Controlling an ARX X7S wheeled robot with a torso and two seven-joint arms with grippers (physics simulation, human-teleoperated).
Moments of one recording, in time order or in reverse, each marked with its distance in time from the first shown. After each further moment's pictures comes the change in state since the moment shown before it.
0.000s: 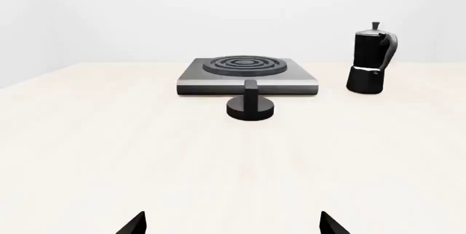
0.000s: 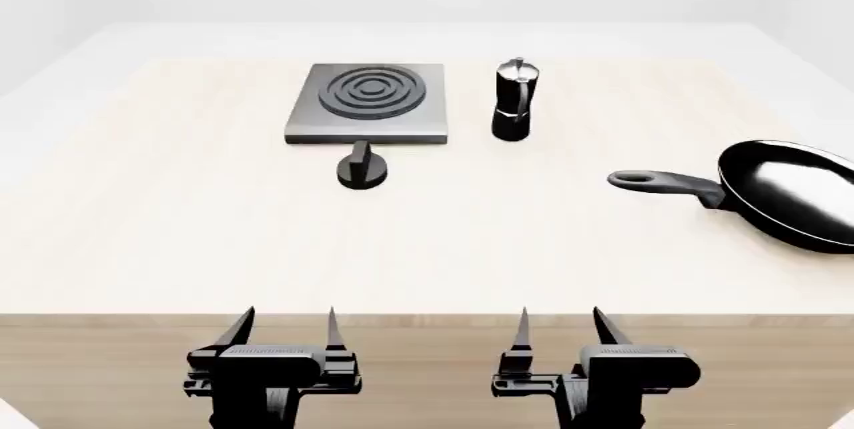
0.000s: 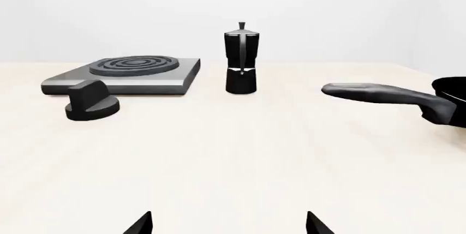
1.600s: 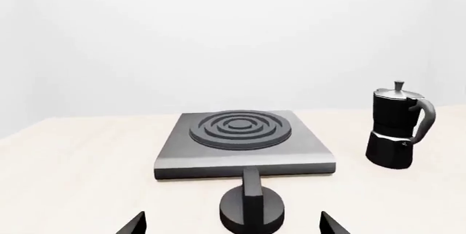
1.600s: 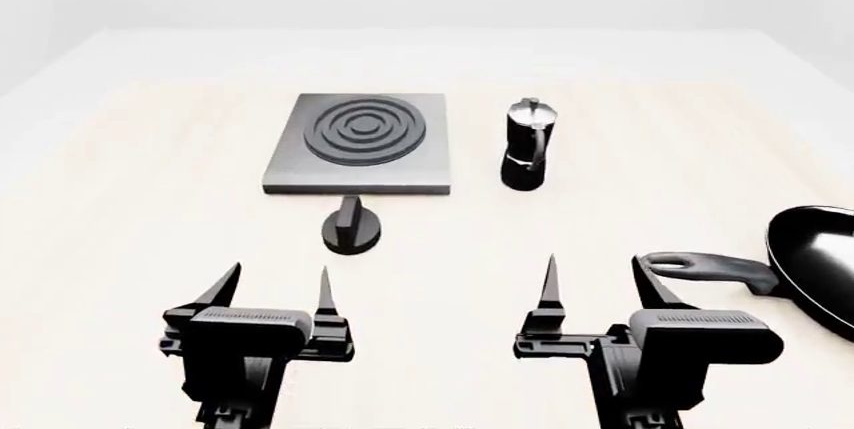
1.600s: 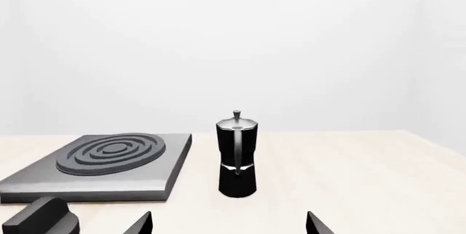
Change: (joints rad) left arm -0.028 -0.135 0.098 0.291 -0.114 -0.211 -0.094; right arm -0.013 0.130 -0.059 -0.432 0.134 0.251 0.124
